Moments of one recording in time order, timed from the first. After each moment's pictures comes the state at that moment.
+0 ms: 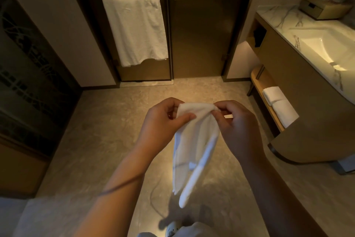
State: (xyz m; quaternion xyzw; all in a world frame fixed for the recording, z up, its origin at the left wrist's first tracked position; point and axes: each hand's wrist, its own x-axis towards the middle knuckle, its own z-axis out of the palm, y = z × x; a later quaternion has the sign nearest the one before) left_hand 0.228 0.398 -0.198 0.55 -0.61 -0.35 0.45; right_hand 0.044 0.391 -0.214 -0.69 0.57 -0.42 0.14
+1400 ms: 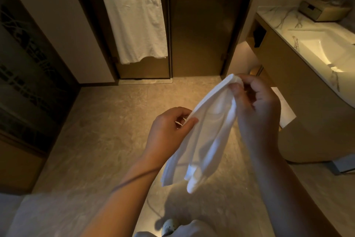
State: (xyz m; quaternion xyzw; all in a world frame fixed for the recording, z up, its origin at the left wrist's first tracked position) left_hand 0.216 0.410 -0.225 0.54 -0.65 -0.29 0.45; right_hand 0.046 0.400 -0.166 -0.62 0.53 -0.57 0.11
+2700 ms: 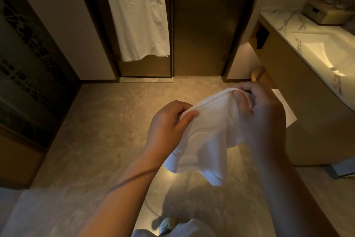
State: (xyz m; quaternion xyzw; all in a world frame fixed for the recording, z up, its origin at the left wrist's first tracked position) left_hand 0.218 0.411 -0.217 0.55 -0.65 -0.24 0.47; right_hand 0.038 0.405 -0.168 -0.67 0.58 -0.46 0.02
